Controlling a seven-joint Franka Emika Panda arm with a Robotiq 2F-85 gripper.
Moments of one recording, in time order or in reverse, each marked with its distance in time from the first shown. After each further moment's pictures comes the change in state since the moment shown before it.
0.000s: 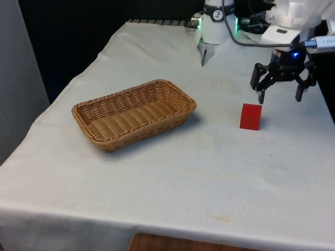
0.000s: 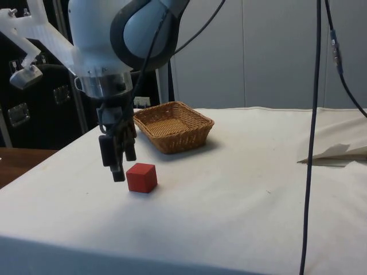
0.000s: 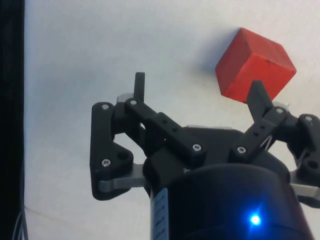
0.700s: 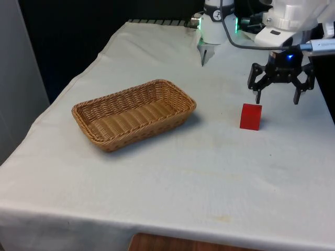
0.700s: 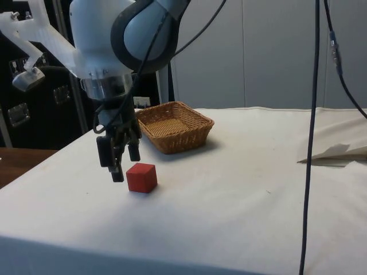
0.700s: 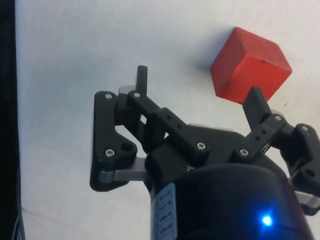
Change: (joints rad) arm -0.002 0.006 -0.008 0.000 0.000 0.000 0.125
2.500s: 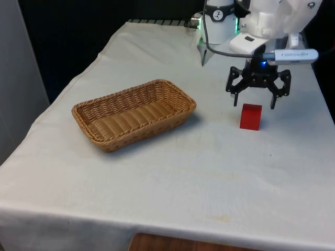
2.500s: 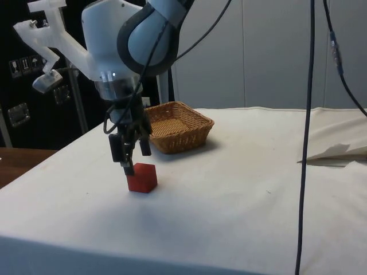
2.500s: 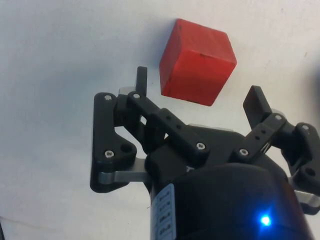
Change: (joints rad) arm -0.015 0.010 -0.067 -0.017 0.001 0.000 -0.016
